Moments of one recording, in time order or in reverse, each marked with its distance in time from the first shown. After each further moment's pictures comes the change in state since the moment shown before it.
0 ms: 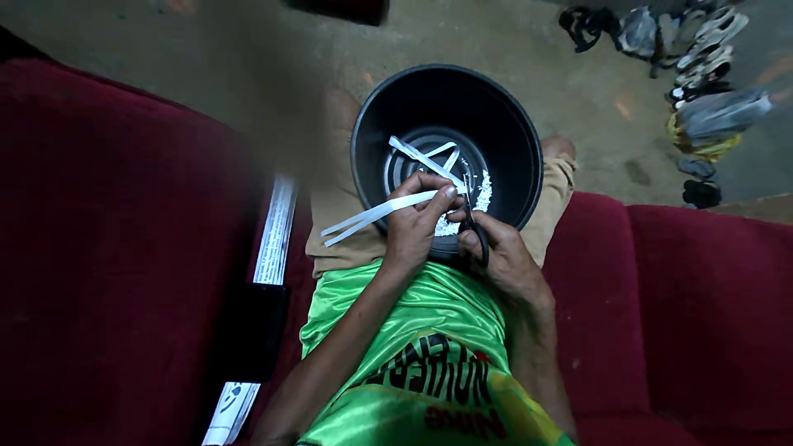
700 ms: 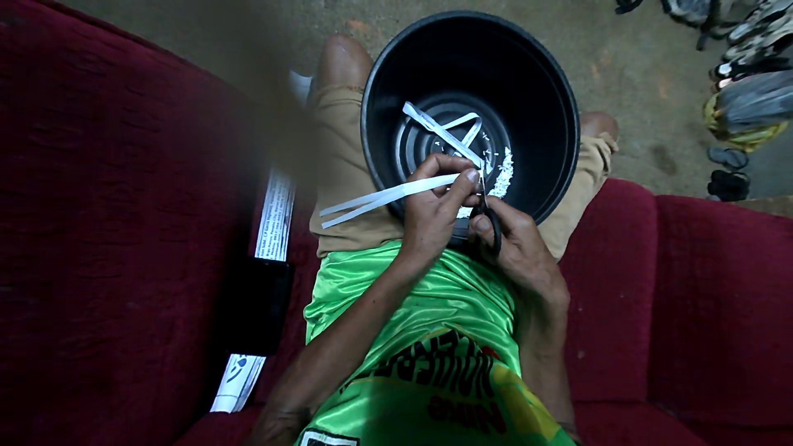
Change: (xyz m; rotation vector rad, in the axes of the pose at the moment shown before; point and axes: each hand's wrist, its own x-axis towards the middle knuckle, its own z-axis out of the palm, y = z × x) left_hand 0.003 -0.019 -0.001 -0.015 0.107 -0.008; right_hand 0.002 0.008 0.009 -0.083 -0.038 0.085
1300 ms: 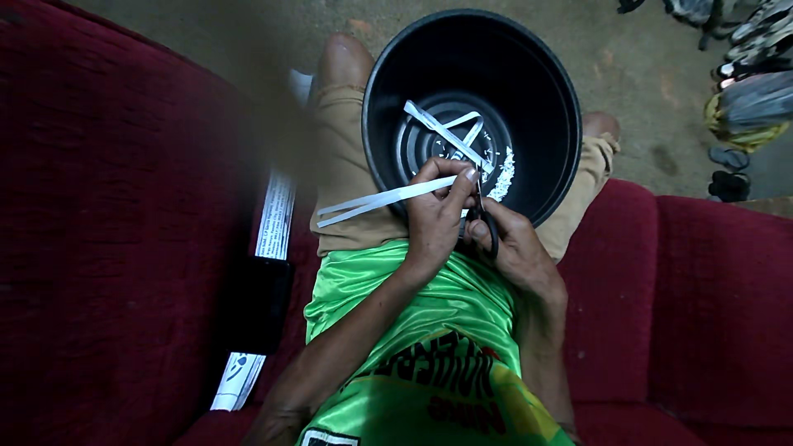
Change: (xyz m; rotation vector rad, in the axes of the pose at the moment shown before) left_hand -0.012 0.001 0.007 0.017 0.066 0.011; right_hand 0.002 0.001 0.003 0.021 -0.034 -0.031
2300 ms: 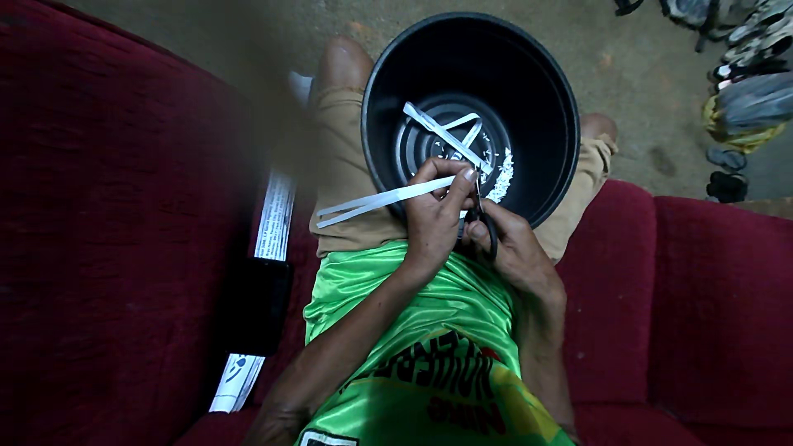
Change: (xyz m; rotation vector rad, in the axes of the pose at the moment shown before) left_hand 0.010 -0.007 0.002 -0.064 0.050 0.040; right_hand -0.001 -0.001 0.000 -0.018 -0.003 0.017
